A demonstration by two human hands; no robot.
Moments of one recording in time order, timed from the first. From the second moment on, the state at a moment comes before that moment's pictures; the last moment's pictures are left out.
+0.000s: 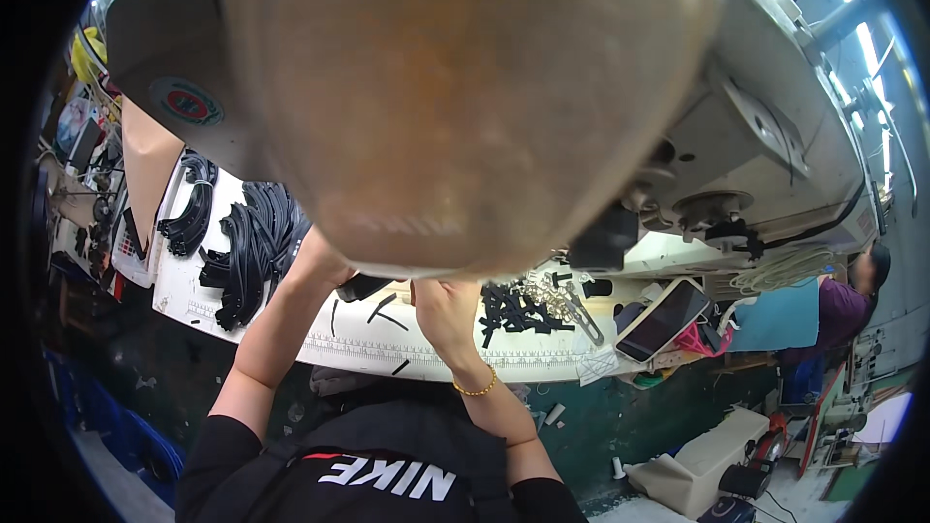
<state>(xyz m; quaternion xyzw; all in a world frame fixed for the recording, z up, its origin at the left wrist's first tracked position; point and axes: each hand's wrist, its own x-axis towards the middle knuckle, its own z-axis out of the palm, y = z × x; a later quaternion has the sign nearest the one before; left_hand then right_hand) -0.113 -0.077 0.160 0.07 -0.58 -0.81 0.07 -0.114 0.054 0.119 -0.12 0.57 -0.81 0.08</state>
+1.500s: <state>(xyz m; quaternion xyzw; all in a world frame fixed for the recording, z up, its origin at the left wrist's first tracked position) -0.092 -0.063 0.135 -0.01 -0.78 -0.41 0.47 -0.137 0.077 0.106 -0.13 0.64 -0.75 0.09</state>
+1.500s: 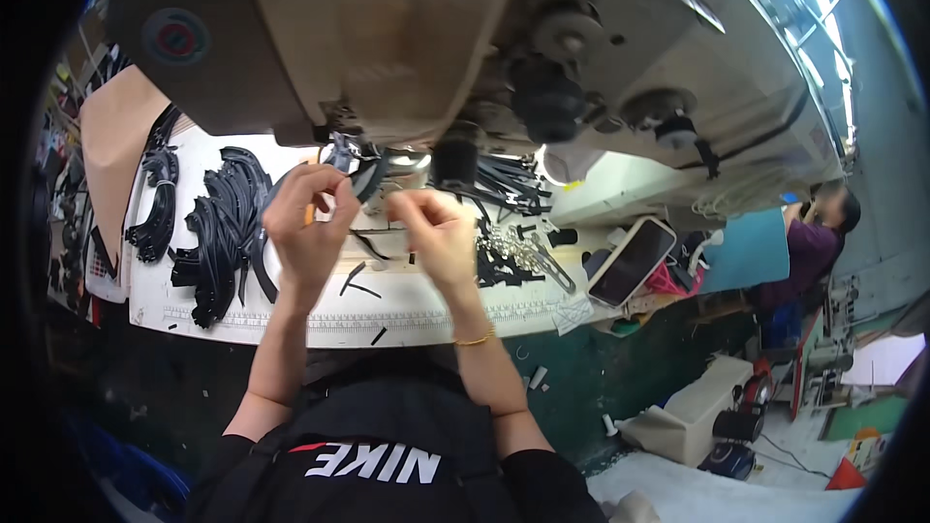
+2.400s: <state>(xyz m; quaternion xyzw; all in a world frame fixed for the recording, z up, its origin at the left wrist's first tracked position) -0.036 -0.039 0.133 -0.10 -0.82 -0.31 0.46 -0.230 0.162 0.076 -0.23 0.78 -0.56 -0.15</state>
